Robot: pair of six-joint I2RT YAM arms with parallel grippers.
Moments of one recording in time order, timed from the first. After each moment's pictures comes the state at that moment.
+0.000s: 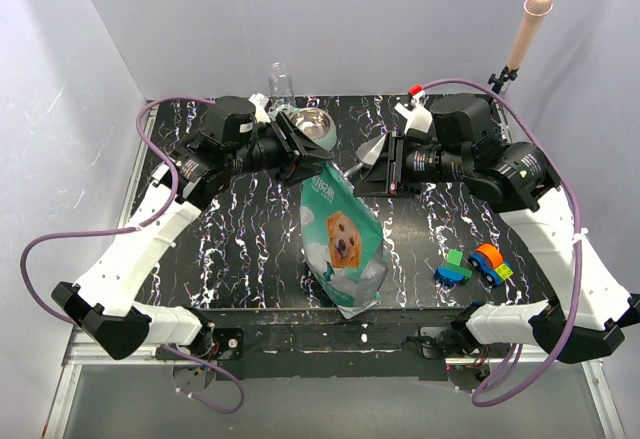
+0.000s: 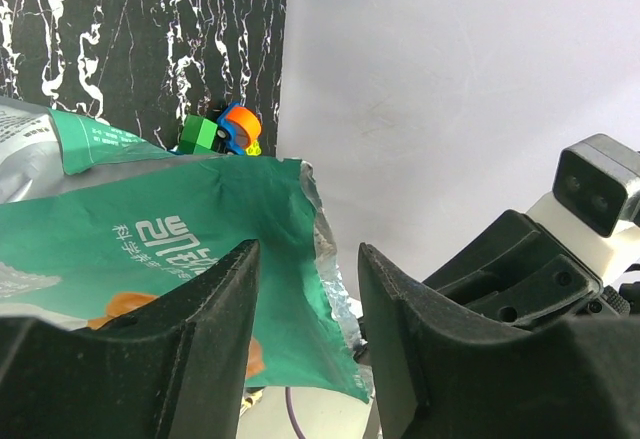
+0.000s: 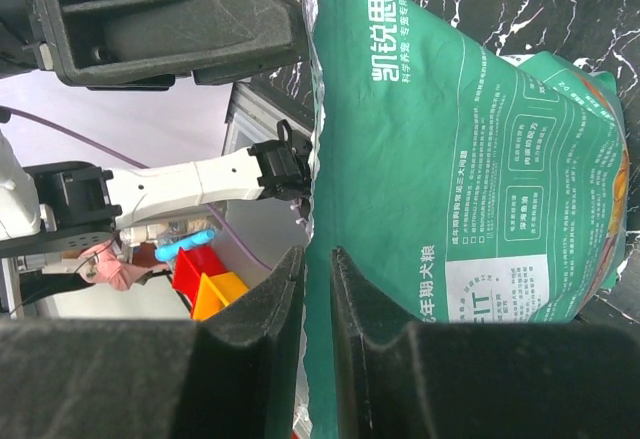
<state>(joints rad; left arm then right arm) -0.62 1.30 1.56 -0.72 0.33 -1.23 0.71 1.25 1.76 -1.08 -0.42 0.76</state>
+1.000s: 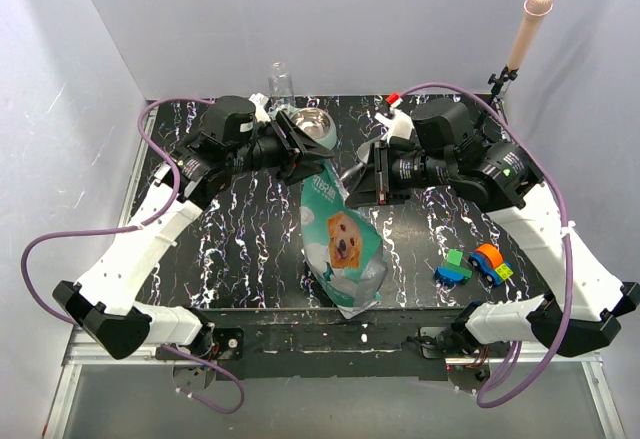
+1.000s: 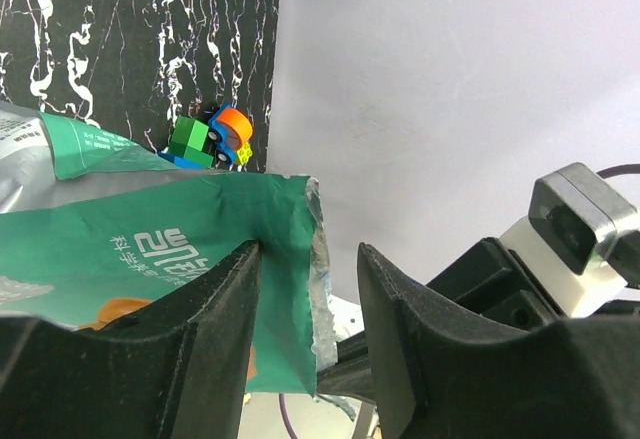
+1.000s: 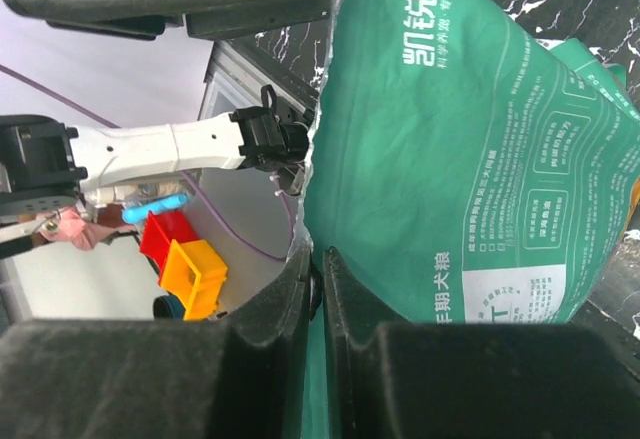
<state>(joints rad) -0.62 1.31 1.56 -0.70 0.34 -1.25 0.78 1.29 1.76 -1.11 -0.41 0.69</state>
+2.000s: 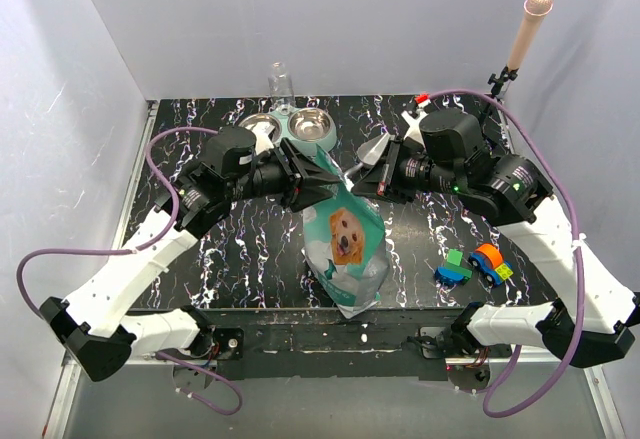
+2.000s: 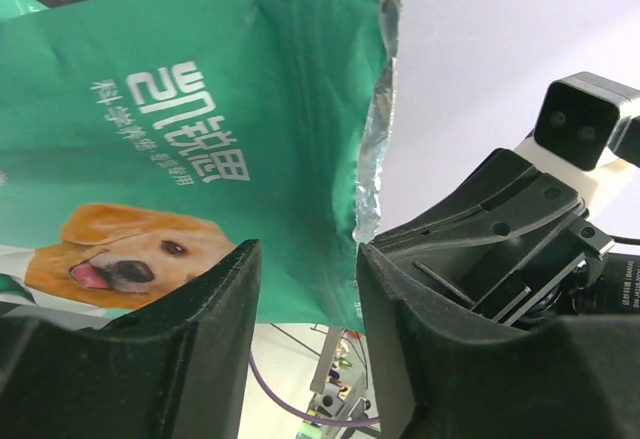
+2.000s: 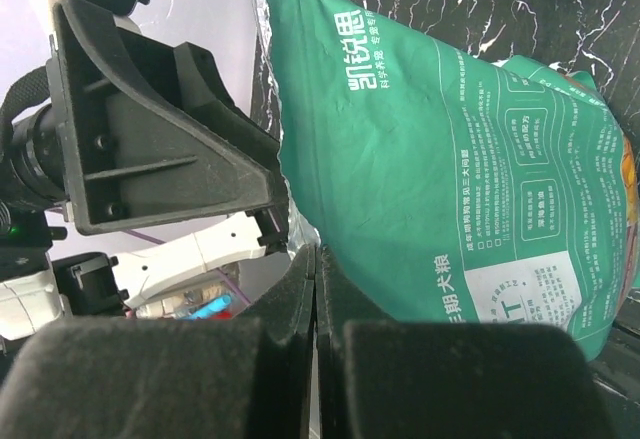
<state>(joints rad) -0.69 1.16 1.32 -0.54 0.38 -1.42 0.81 1.22 1.69 -1.02 -0.16 0.94</state>
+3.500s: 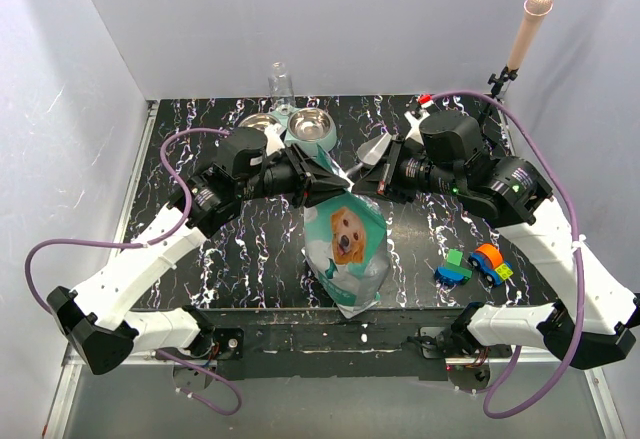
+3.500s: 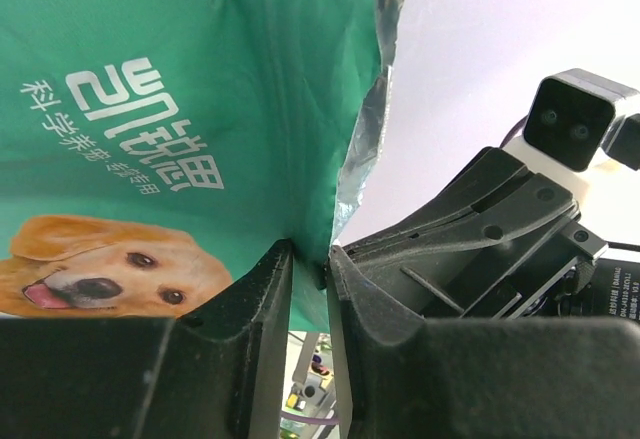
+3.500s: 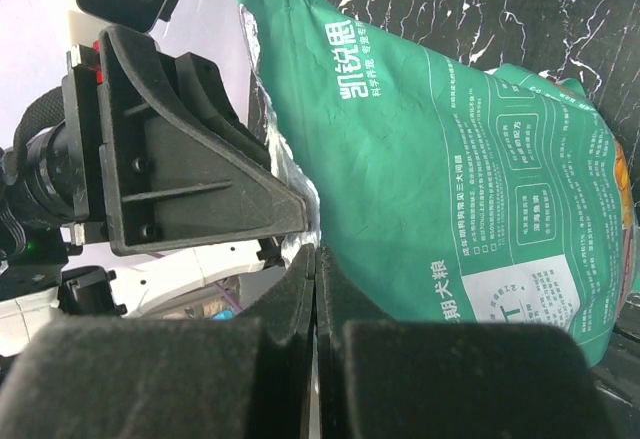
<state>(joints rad) -0.74 1.20 1.30 -0.45 0.39 -1.49 0.81 1.20 1.66 -1.00 -0.12 0.97</state>
